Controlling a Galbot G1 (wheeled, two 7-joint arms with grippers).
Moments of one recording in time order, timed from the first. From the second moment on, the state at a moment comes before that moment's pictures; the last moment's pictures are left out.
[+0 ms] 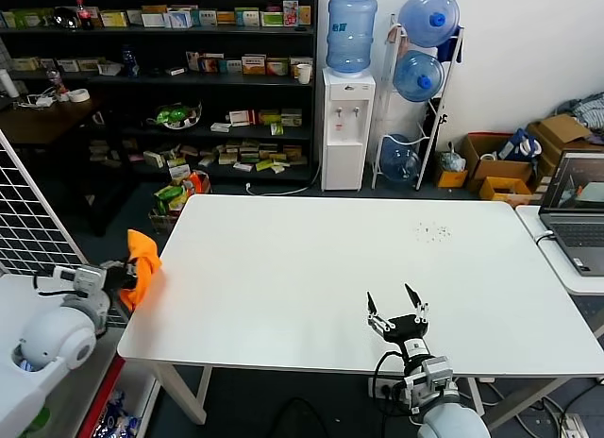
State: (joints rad) left arm 1.09 -0.54 -0.26 -1.81 -0.81 0.41 -0.33; right arm -1.41 1.22 0.33 1.92 0.14 -0.08 0.14
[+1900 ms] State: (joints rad) left arm 1.11 -1.35 0.02 -1.67 -0.49 -0.07 -0.24; right arm -1.40 1.25 0.52 1.87 0.19 -0.07 -0.05
